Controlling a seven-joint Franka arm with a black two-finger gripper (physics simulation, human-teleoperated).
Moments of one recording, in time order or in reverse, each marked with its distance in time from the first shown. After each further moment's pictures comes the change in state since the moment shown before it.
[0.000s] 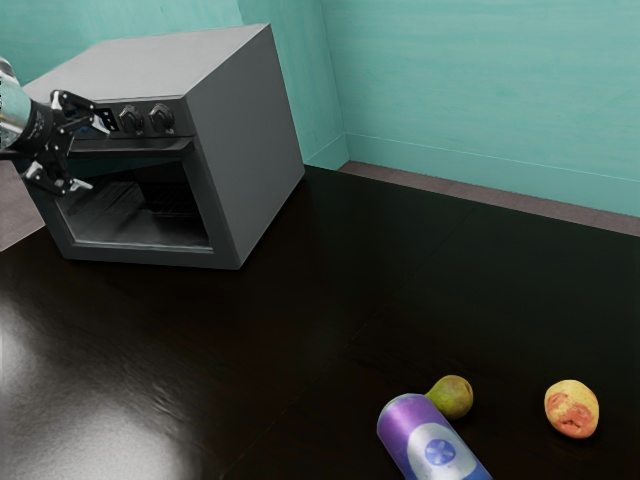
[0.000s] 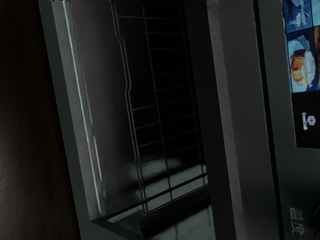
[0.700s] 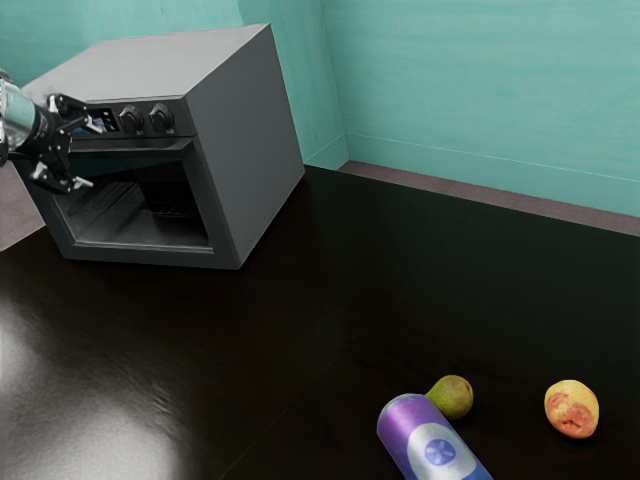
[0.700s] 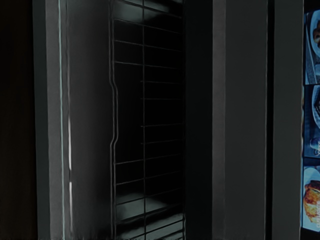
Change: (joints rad) arm 0.048 0.123 -0.009 0.089 -0.014 0.065 -0.103
